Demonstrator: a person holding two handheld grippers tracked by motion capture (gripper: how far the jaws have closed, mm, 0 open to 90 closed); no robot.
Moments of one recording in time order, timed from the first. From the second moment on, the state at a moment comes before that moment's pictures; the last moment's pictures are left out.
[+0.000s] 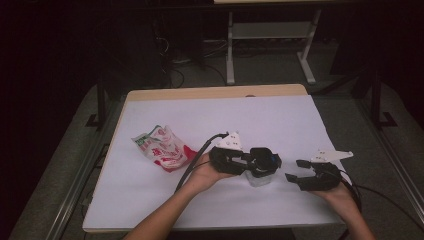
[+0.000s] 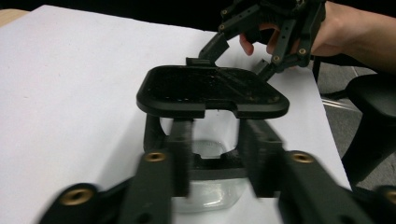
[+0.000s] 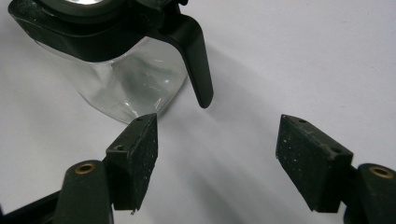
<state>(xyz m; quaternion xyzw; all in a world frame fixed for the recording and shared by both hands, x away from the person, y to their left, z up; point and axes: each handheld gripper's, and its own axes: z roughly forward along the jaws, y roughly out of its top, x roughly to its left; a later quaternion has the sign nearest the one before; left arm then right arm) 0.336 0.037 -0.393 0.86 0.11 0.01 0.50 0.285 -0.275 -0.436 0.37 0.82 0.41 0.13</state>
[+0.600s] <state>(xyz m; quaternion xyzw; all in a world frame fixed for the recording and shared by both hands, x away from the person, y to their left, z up) 0.341 0.031 -0.382 0.87 0.10 -0.01 0.49 0.285 -0.274 -0.436 0.37 0.82 0.42 0.12</state>
